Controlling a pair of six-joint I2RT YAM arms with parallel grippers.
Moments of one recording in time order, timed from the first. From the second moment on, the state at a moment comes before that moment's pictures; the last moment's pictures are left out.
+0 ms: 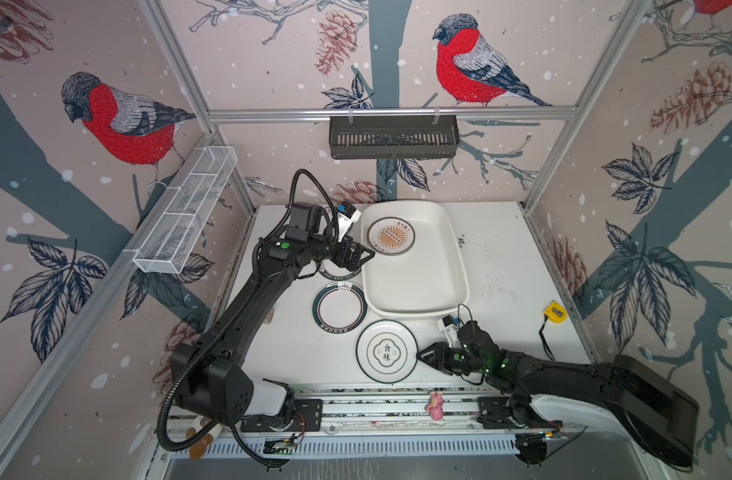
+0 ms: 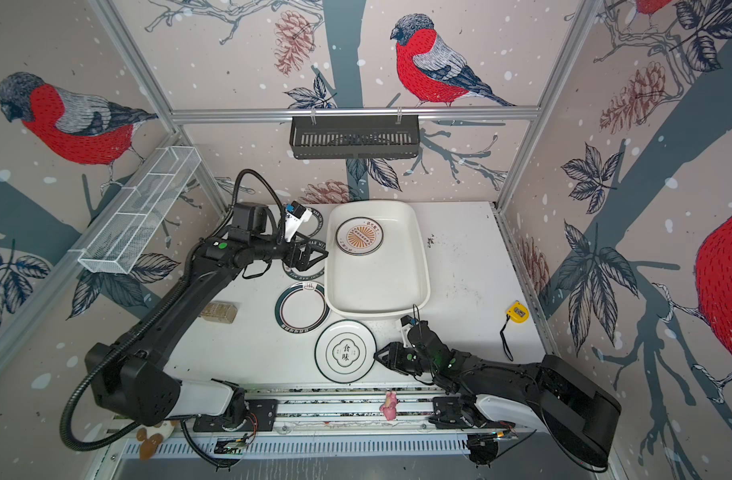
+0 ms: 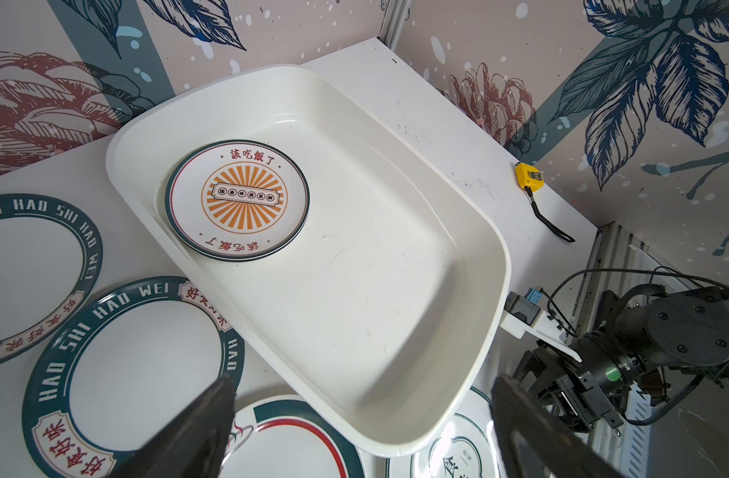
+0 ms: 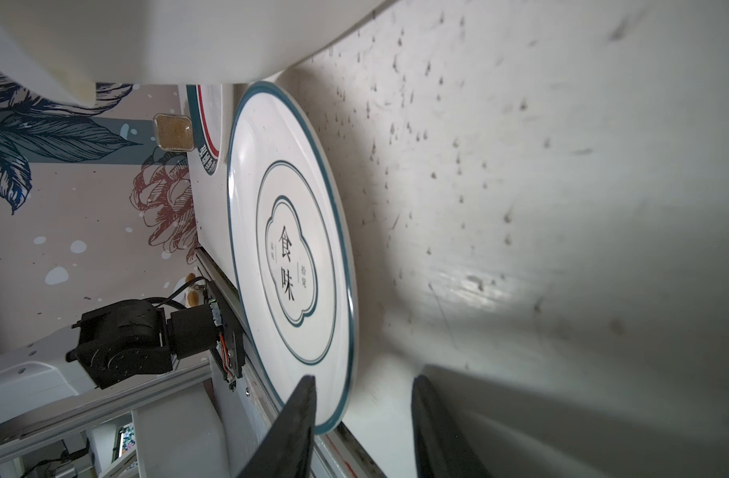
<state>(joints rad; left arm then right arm) -0.31 1.39 1.33 -0.63 0.62 0.13 0.89 1.11 0.10 0.36 -0.37 1.12</state>
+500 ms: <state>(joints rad) -0.31 1.38 1.31 -0.62 0.63 0.13 0.93 1.21 0.12 0.44 -0.31 1.16</state>
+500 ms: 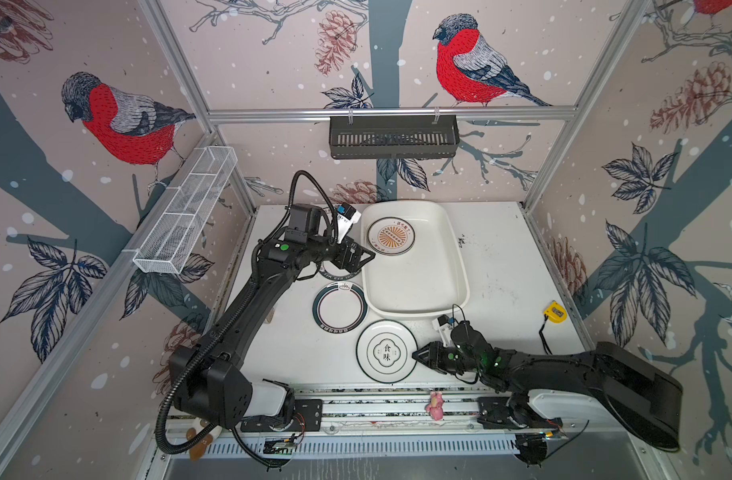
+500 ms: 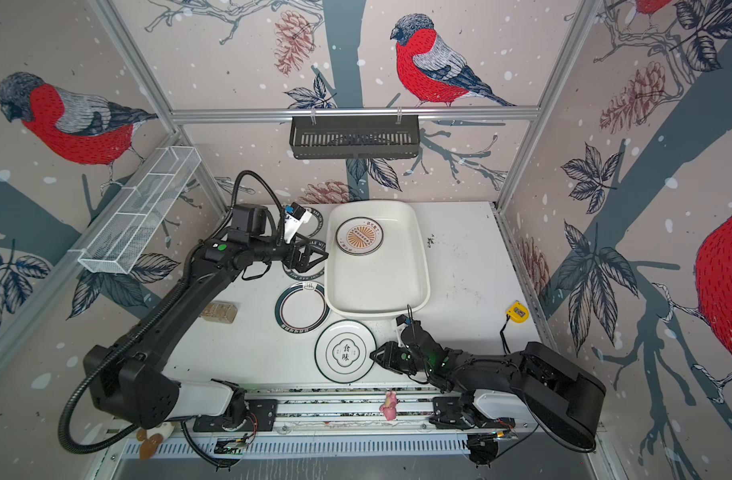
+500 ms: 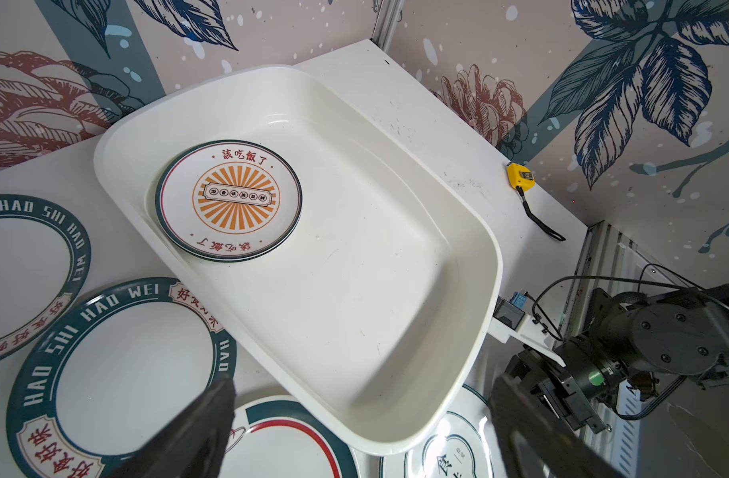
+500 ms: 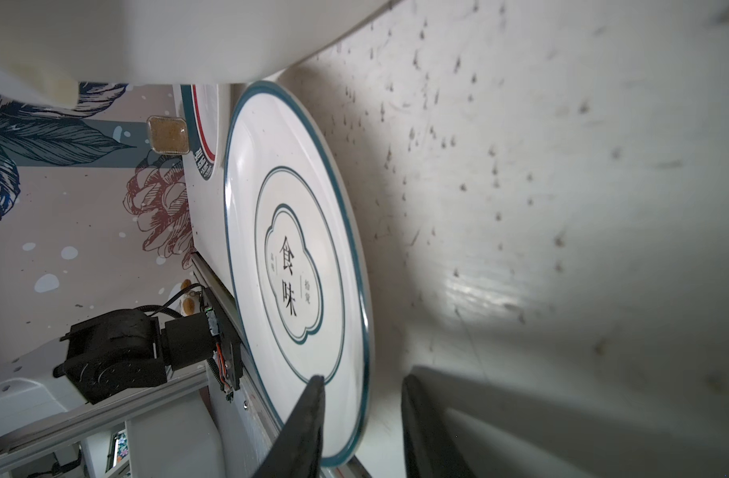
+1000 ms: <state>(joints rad) -0.31 1.37 1.30 -0.62 0.65 0.13 0.95 1.29 0.13 0.53 -0.29 1.19</state>
